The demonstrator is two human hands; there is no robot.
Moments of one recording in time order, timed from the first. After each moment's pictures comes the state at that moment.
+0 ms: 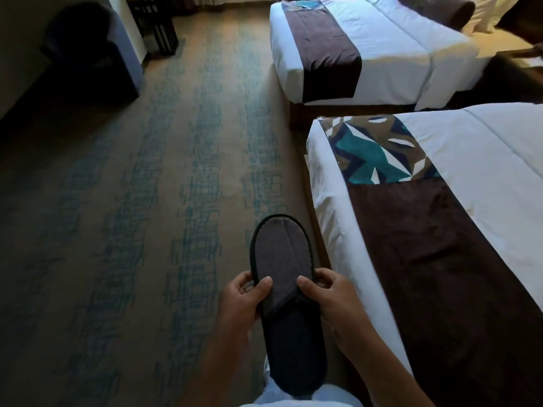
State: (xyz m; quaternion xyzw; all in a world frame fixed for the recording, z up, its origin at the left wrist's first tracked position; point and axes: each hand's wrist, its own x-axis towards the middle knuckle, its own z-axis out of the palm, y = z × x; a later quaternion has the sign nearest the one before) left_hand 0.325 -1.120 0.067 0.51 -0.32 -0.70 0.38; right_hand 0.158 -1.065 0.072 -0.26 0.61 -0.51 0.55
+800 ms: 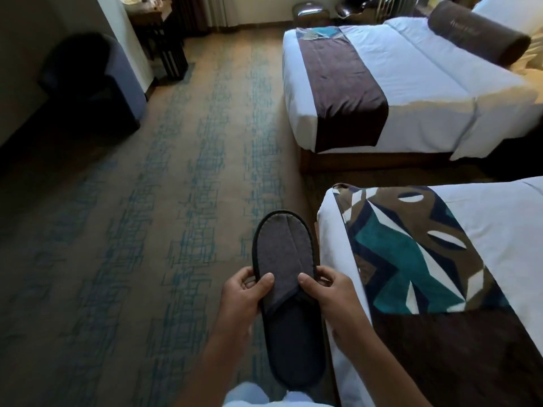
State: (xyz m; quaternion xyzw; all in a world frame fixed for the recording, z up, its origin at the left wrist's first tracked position) left_hand 0.125 -1.570 0.079 0.52 -0.33 -0.67 0.40; right_hand -0.041 -1.522 0.068 -0.29 0.61 -0.51 0.53
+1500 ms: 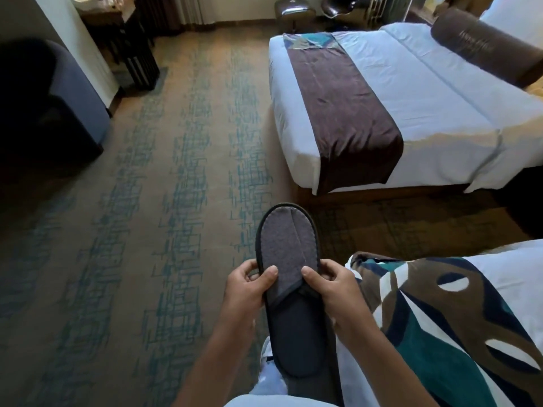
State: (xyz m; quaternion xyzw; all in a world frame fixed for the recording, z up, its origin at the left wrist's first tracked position) left_hand 0.028 -1.993 0.076 0.50 -0.34 -0.70 0.38; right_hand -0.131 -1.935 0.064 -0.24 0.61 -0.53 0.54
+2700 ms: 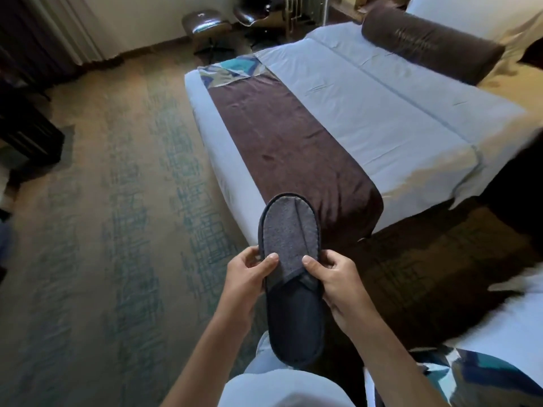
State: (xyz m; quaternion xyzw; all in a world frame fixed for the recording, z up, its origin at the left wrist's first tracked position) left_hand -0.285 -2.483 0.083 0.44 -0.44 -0.74 0.25; right_hand -0.416 -2.377 0.077 -0.08 0.60 -0.65 0.46
